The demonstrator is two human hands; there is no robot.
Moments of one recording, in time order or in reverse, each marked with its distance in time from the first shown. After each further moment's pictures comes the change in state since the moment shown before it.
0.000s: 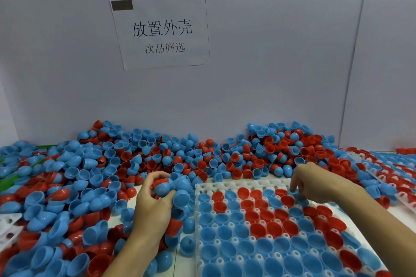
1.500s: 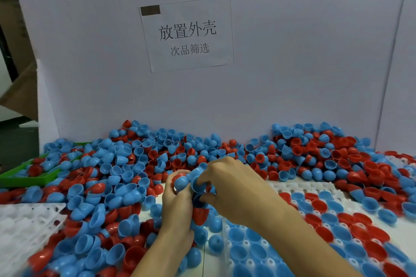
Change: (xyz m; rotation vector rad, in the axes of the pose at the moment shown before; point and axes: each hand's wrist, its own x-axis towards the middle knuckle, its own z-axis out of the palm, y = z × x) left_hand 0.003 -0.002 -0.001 -0.329 0.096 -0.169; right_hand -0.066 -0.222 -0.030 0.165 0.454 -0.678
